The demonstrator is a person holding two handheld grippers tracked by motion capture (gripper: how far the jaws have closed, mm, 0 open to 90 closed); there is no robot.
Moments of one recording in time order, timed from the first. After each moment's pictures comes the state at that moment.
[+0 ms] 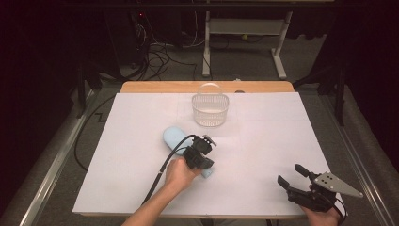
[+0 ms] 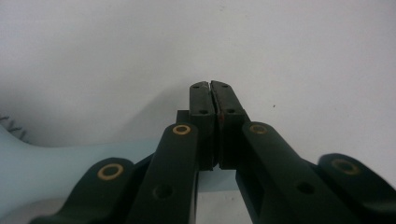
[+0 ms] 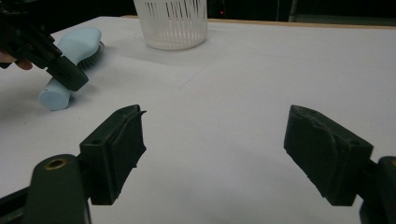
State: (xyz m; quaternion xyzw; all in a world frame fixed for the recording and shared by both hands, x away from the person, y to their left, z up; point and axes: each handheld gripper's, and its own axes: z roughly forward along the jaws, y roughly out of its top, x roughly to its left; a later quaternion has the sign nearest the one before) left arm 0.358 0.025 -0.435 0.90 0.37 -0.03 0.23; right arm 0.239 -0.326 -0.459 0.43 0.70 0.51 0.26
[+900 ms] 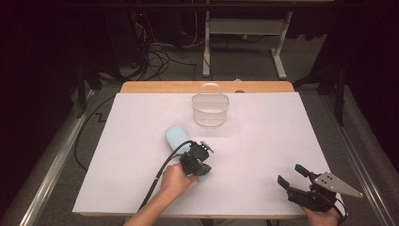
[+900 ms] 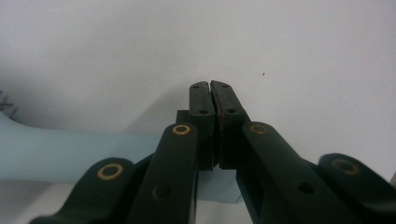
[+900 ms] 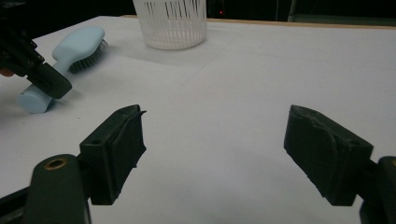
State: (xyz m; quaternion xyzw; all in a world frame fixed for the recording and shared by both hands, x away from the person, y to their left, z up) left arm 0.341 0.034 -0.438 0.91 0.36 -0.02 0.23; right arm 0.239 -0.326 -0.459 0.43 0.70 0.51 0.26
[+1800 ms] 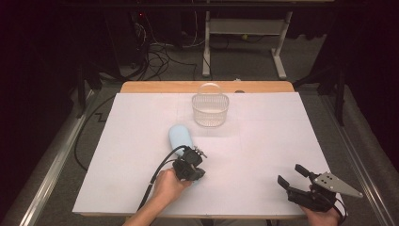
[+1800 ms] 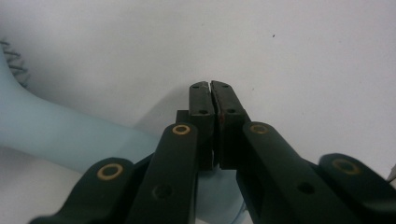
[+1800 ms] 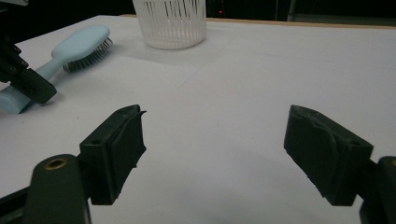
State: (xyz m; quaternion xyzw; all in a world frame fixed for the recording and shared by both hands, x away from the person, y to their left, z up) left arm 0.328 0.053 -0.445 0.91 0.36 -0.02 0.23; right arm 0.239 -0.326 -0.459 0.43 0.70 0.50 0.26
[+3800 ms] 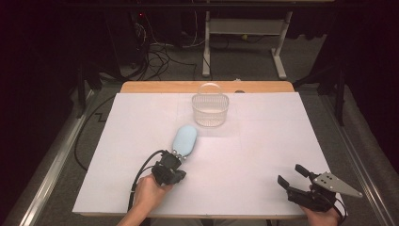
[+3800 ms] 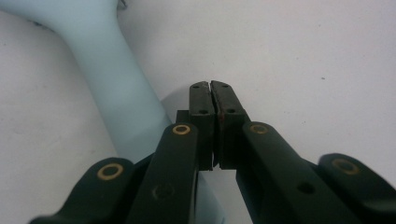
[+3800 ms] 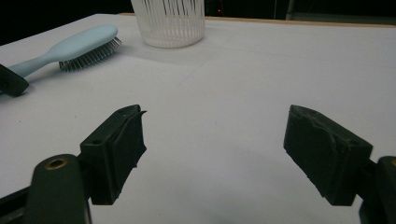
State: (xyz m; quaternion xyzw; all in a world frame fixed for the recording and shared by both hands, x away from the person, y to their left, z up) left arm 0.314 0.108 -0.450 0.88 0.41 0.01 0.23; right arm 0.239 -0.326 -0.459 0.43 0.70 0.50 0.26
